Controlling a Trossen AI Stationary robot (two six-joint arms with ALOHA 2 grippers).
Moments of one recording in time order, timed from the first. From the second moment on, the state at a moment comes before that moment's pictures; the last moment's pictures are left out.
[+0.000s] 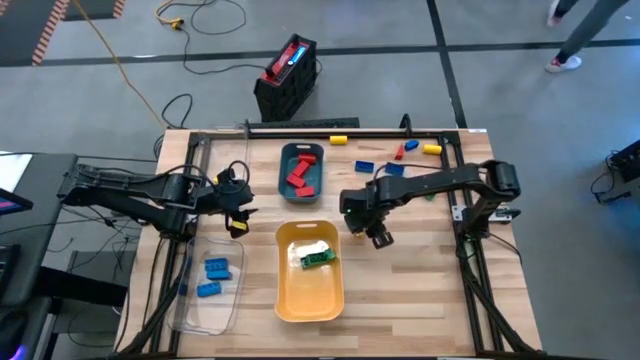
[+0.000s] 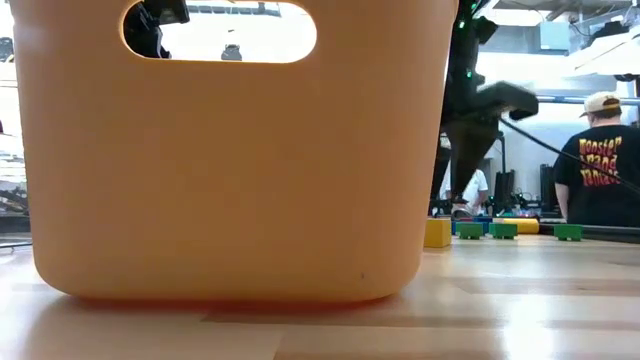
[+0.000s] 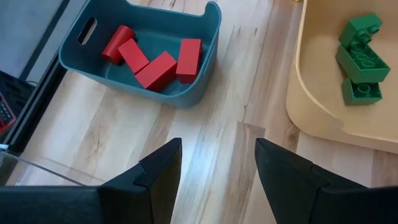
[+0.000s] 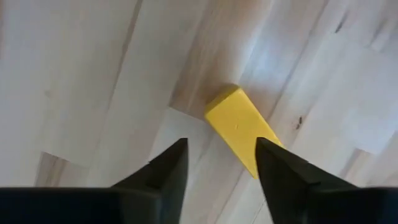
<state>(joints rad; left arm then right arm) -0.09 0.95 0.87 -0.80 -0.40 -0.21 -0.03 1.73 1.21 -0.89 -0.08 -0.41</state>
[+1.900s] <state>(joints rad) -0.17 1.11 0.87 -0.14 -0.49 0.37 0.03 1.59 1.33 -0.49 0.26 -0.21</state>
